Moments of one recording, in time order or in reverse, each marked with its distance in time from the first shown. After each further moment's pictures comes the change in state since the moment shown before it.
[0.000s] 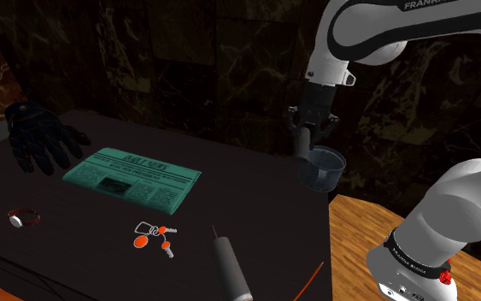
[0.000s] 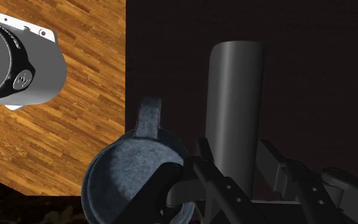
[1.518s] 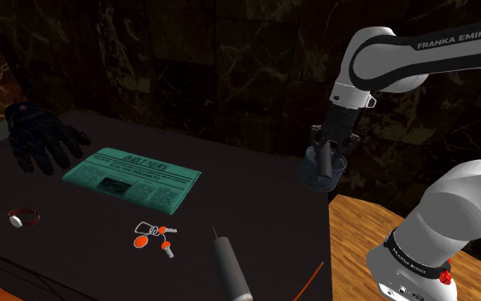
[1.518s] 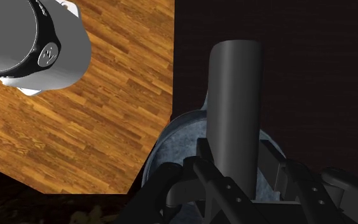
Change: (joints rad) arm -0.046 -0.145 -0.107 -0.246 -0.054 0.076 -0.154
